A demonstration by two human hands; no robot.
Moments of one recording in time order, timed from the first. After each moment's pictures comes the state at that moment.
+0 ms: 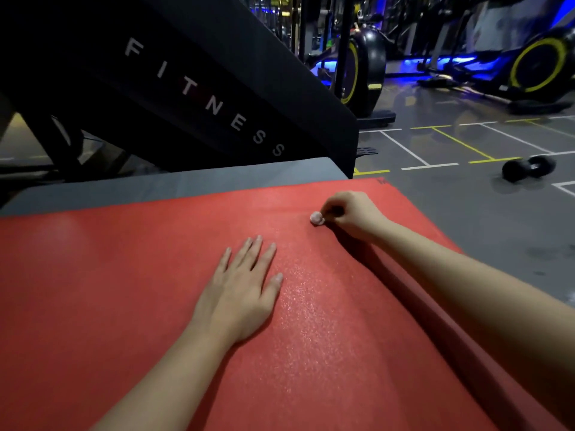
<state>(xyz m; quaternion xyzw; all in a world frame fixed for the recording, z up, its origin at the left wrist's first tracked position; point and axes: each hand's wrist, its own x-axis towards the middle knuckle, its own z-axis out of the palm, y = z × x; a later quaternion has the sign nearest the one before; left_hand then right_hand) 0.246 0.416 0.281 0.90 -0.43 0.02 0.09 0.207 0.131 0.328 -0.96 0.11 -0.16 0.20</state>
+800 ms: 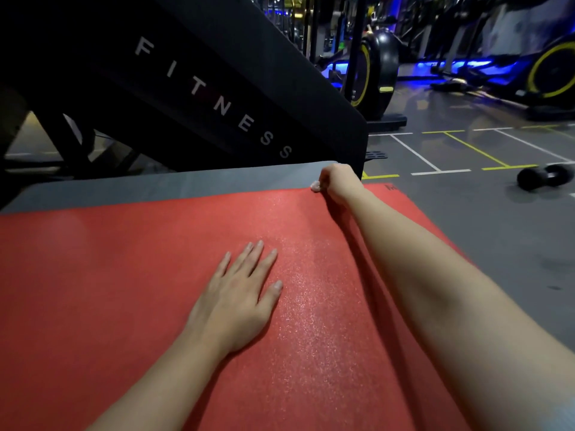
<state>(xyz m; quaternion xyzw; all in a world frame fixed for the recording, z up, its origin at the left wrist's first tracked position) 0.245 0.417 0.285 0.90 -0.42 0.02 0.10 0.293 0.111 0.352 -0.91 0.27 -0.17 0.26</state>
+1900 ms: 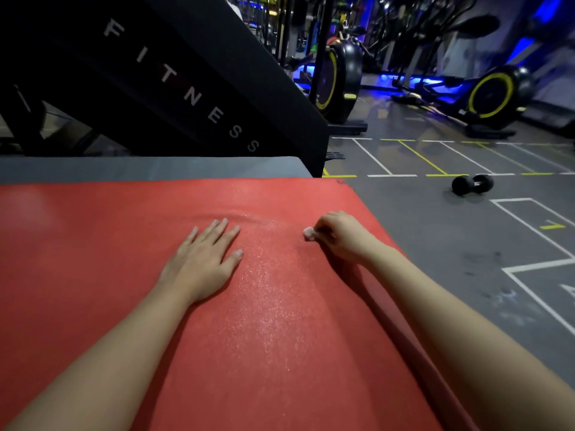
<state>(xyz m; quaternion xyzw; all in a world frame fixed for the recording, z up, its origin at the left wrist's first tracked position) 0.251 0.416 0.285 0.90 -0.42 0.01 0.10 0.105 0.143 0.336 -0.98 0.08 -0.11 0.12</state>
